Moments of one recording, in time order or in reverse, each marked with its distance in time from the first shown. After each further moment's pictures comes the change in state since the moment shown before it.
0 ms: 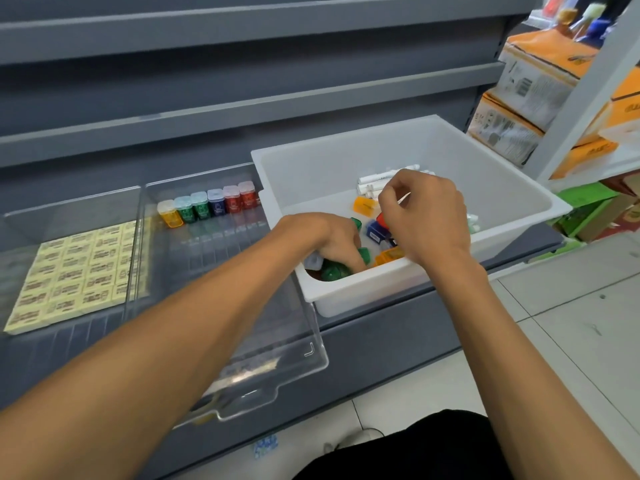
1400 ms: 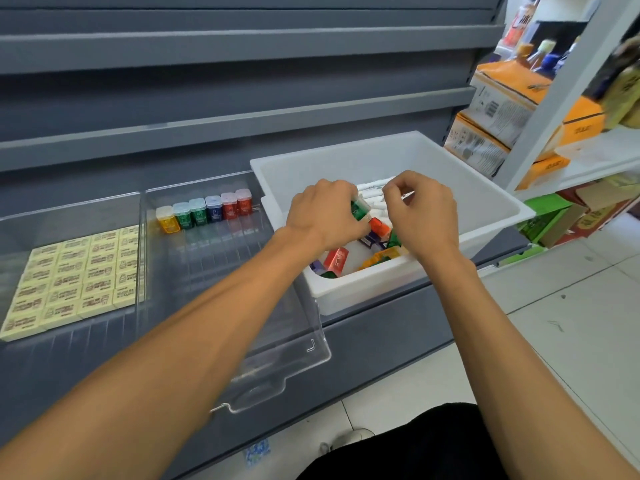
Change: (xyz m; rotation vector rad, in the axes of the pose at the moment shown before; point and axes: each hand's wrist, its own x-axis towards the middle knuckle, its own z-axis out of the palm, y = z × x) left_hand -0.024 -0.002 0.002 -0.154 0.863 0.122; right_hand -0.001 -0.004 -0.008 0.118 0.077 0.059
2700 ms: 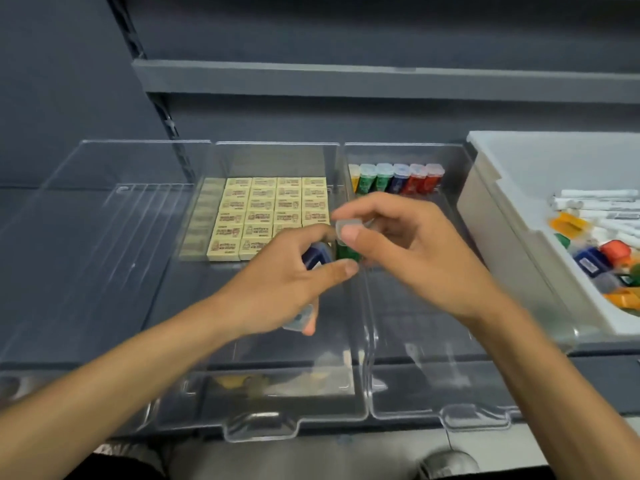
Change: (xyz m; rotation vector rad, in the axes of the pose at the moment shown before) left_hand -0.210 -0.199 -0.100 -0.814 -0.103 -0.318; right_hand -0.104 -0.184 0.135 0.684 -0.892 -0.351
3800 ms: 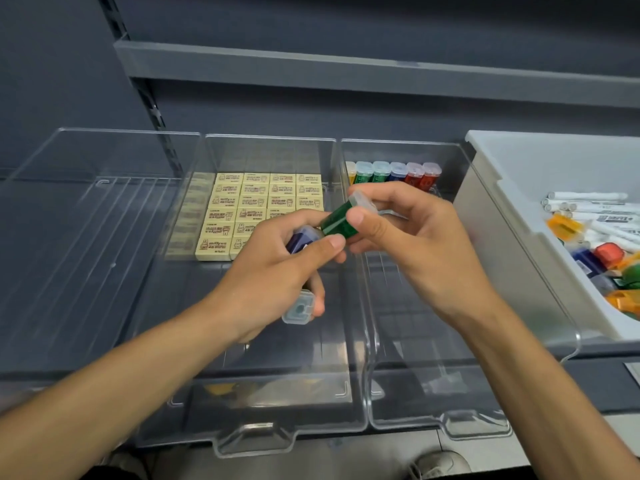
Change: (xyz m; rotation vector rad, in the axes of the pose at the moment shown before) left_hand 0.009 -0.015 0.003 -0.339 0.162 -0.029; right_hand 0.006 0.005 0.007 0.308 0.159 0.060
